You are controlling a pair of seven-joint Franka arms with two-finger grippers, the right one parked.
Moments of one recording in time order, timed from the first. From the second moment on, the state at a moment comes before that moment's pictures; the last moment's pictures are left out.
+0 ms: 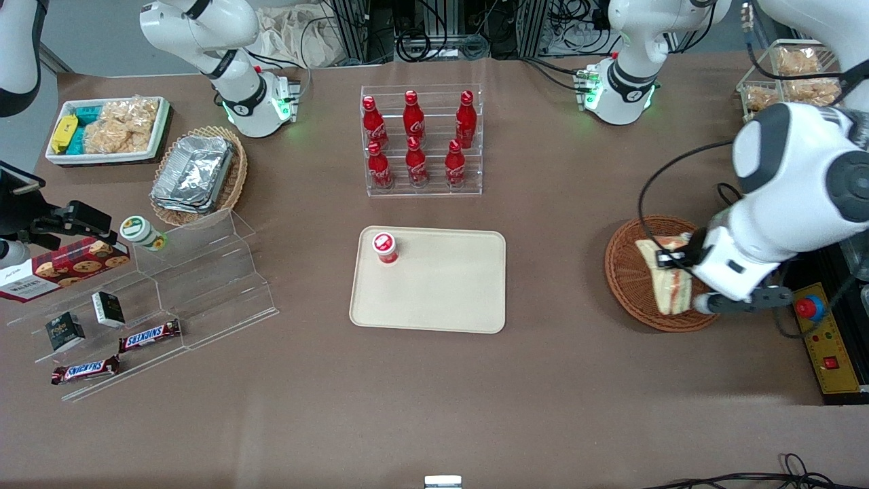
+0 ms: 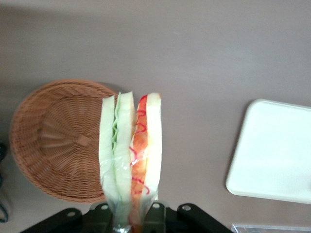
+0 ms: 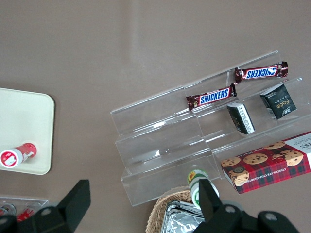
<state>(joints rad) -0.01 0.27 -0.23 -1.57 -0.01 1.78 -0.29</state>
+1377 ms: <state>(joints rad) -0.40 0.75 -0.23 -1.50 0.01 2.20 -0.59</state>
